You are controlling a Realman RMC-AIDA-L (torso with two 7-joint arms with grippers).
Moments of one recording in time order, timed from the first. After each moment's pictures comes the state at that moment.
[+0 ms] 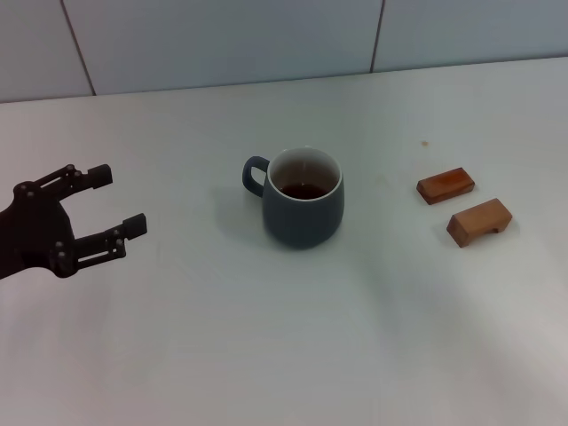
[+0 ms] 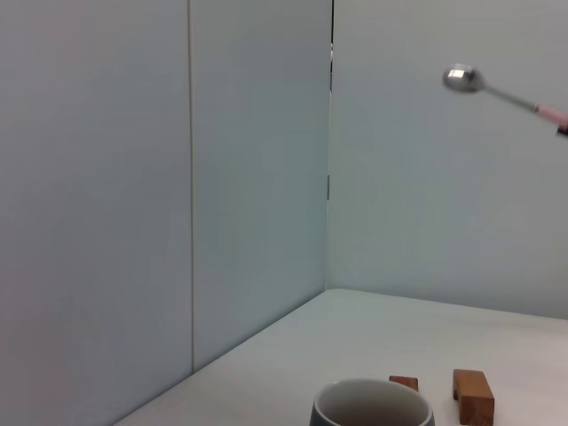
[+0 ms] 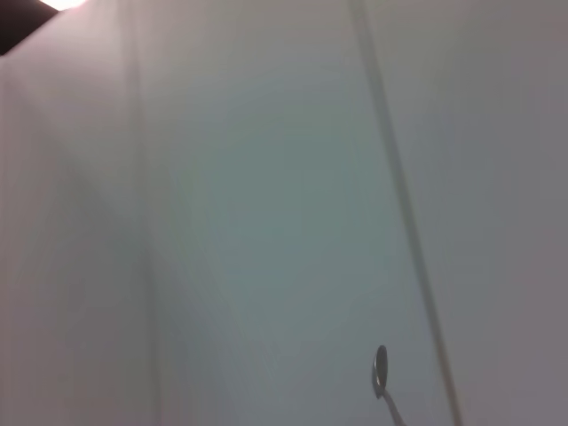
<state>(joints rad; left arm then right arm) -0.40 -1.97 0.85 0.56 1.61 1.57 -1.04 0.41 2.02 0.48 -0.65 -2.10 -2.11 1.09</state>
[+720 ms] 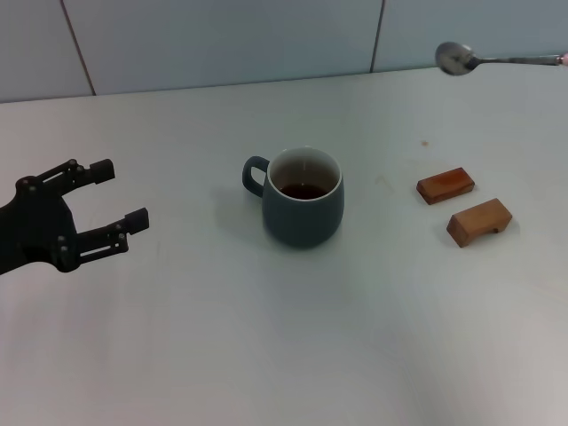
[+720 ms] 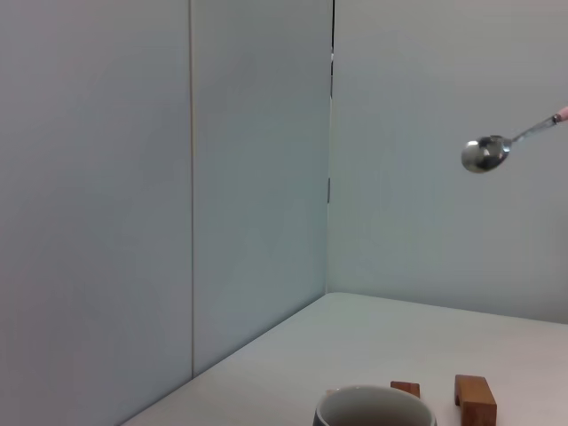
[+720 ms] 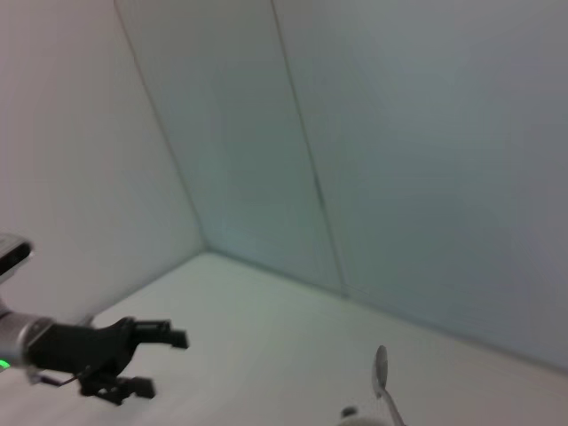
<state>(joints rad) -0.41 -1.97 0.85 0.56 1.61 1.56 -1.05 0.47 1.92 -0.34 -1.60 -1.91 -2.14 2.27</state>
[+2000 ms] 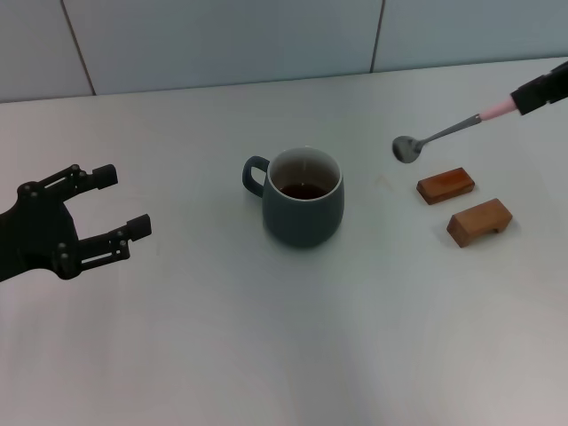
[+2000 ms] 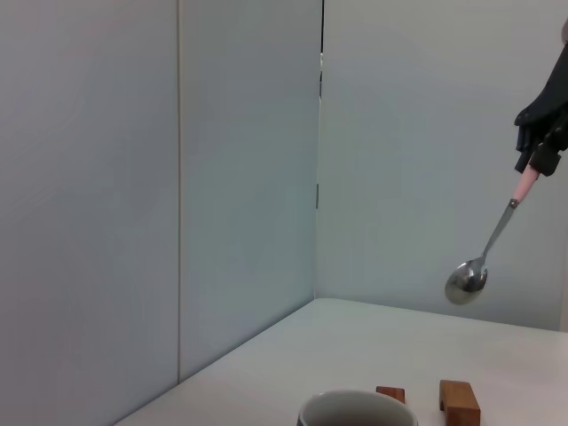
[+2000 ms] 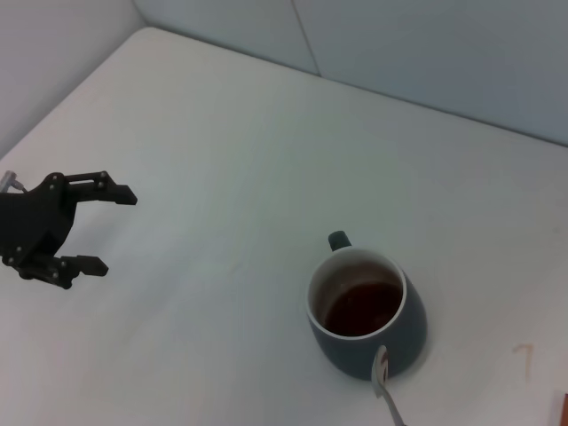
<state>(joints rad) -0.40 -1.98 0.85 0.56 1.61 1.59 -1.05 0.76 1.84 -0.73 -1.53 -2.27 -2.15 2.64</state>
